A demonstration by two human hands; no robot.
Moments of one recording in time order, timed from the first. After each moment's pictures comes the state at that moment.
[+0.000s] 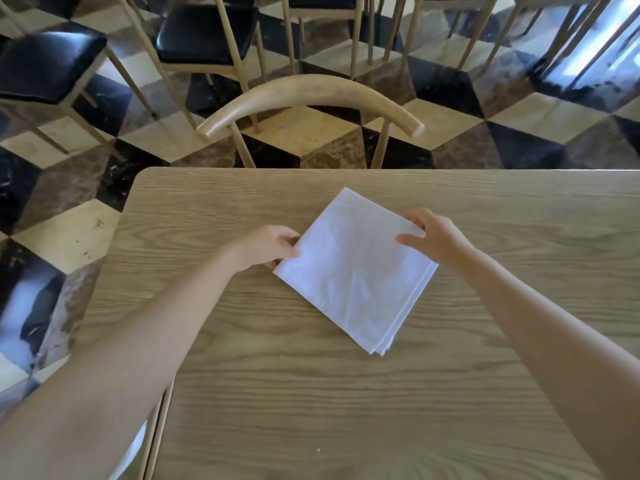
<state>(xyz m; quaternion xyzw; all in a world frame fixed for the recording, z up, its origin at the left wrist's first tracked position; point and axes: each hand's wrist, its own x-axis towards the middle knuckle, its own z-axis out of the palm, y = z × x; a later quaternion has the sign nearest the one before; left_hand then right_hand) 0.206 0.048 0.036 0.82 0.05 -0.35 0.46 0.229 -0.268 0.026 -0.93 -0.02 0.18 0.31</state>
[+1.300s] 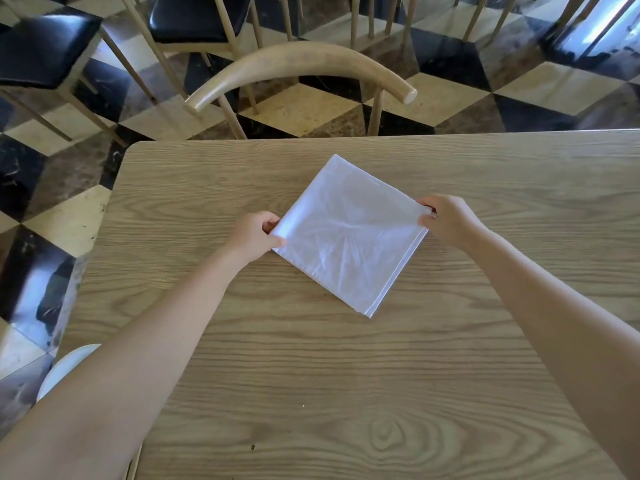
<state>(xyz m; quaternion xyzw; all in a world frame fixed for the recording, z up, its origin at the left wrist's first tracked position) 0.163 0.029 0.016 0.89 0.12 -0.19 0.39 0.204 -0.303 0.019 -0.94 -0.02 0.16 0.31</state>
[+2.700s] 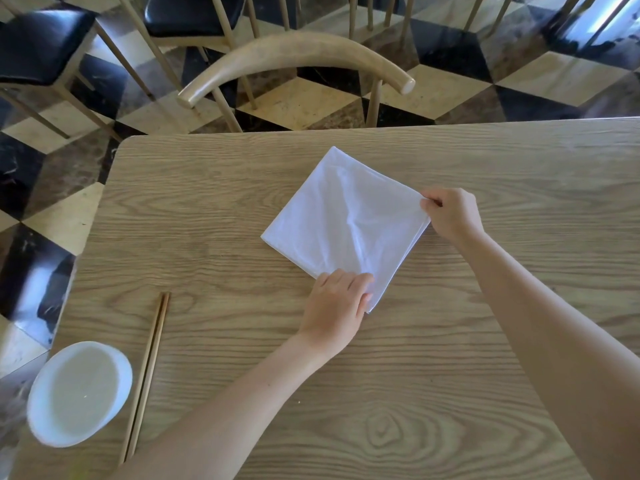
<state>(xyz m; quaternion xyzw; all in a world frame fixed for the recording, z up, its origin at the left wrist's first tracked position) 0.051 -0.102 -0.002 0.96 -0.17 0.06 0.22 0.196 -0.301 0.008 -0.93 0.07 0.05 0.35</state>
